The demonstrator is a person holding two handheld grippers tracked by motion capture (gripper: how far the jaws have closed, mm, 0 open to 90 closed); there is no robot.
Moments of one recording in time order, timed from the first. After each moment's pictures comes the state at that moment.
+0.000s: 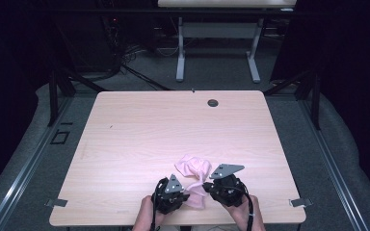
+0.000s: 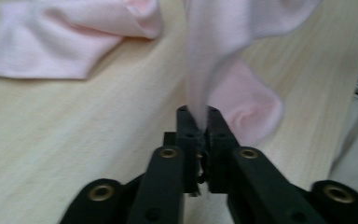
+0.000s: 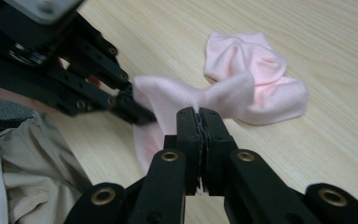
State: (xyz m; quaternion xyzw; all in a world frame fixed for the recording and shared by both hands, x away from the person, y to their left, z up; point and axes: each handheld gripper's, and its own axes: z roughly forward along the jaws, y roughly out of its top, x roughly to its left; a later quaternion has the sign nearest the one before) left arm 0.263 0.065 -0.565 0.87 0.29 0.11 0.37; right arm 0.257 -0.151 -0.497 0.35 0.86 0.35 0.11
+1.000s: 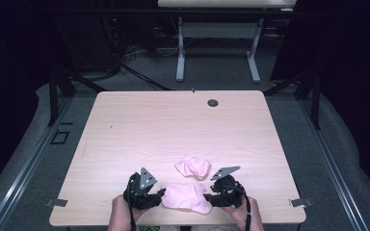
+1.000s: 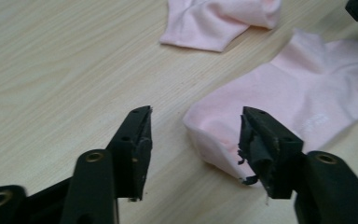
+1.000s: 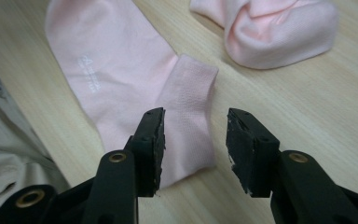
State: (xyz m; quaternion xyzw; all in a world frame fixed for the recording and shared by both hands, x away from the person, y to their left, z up) left arm 0.268 0.125 -0.540 0.85 0.38 0.16 0.33; right arm 0.274 -0.156 -0.547 0.38 0.88 0.29 0.06
